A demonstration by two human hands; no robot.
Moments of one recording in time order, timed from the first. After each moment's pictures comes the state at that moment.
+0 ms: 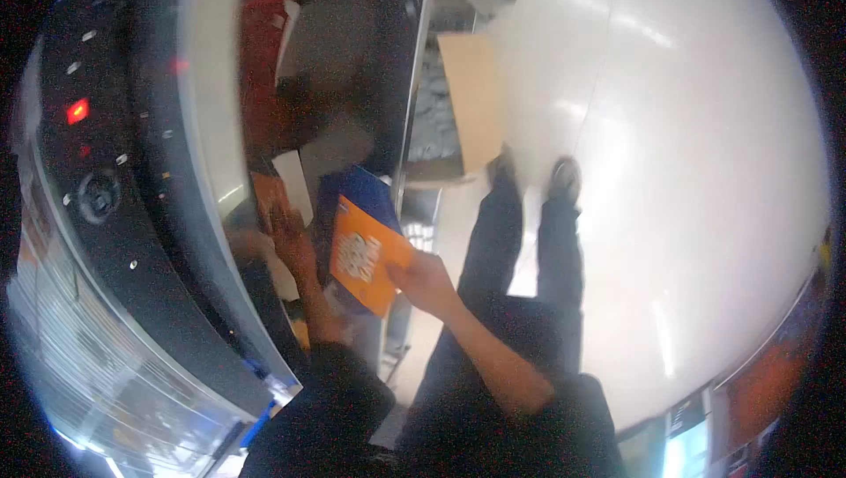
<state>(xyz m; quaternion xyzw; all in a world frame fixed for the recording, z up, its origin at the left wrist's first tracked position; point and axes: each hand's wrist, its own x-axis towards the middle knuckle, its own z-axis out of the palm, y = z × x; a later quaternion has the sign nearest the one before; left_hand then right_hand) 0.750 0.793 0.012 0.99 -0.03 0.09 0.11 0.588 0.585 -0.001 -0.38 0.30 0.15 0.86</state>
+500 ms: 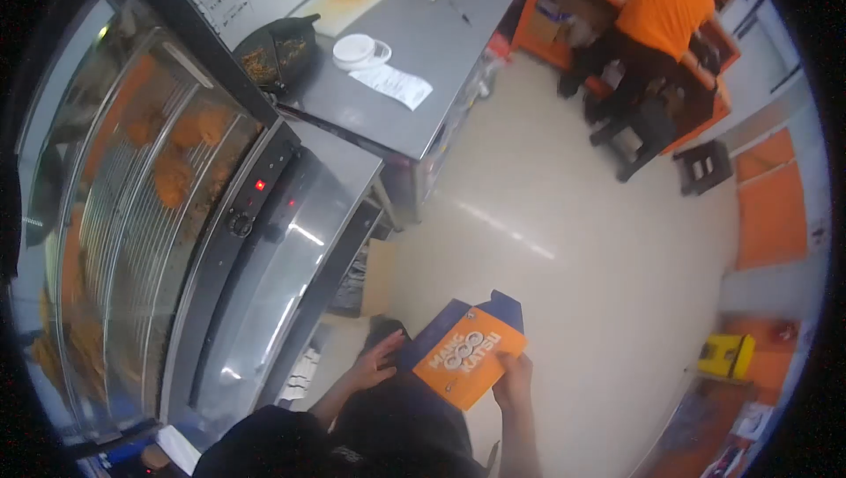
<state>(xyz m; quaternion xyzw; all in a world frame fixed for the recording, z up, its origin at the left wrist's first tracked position) 0.609 0.511 0.198 0.62 -0.09 -0.44 0.64 0.515 0.231 0.290 -0.38 0.42 -0.08 0.82</state>
